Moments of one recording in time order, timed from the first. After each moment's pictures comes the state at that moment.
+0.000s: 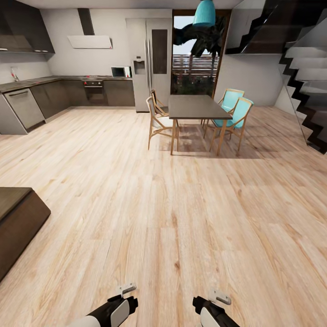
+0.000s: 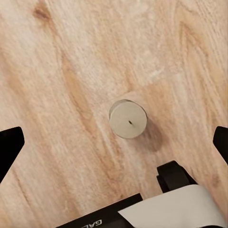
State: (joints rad) left arm -0.59 -0.15 -0.35 -0.13 0.67 0.15 0.35; right arm -0.42 0.09 0.35 -0.45 -0.69 0.13 -0.47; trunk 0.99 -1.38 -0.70
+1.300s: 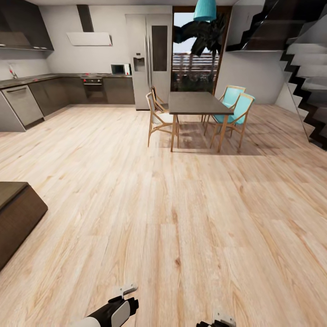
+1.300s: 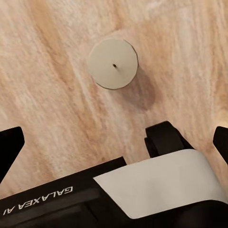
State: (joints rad) left arm -0.58 -0.15 -0.36 -0.13 0.67 0.15 0.35; right arm -0.42 0.10 0.35 -0.27 -0.69 0.18 -0.38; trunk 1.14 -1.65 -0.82
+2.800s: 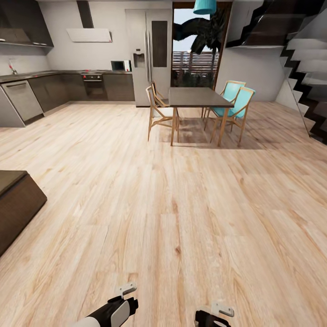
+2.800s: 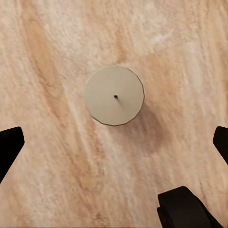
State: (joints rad) left arm -0.58 -0.15 -0.35 -0.14 0.67 0.15 0.35; right arm -0.42 0.10 0.44 -0.27 -0.68 -0.04 -0.38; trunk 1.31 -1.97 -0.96
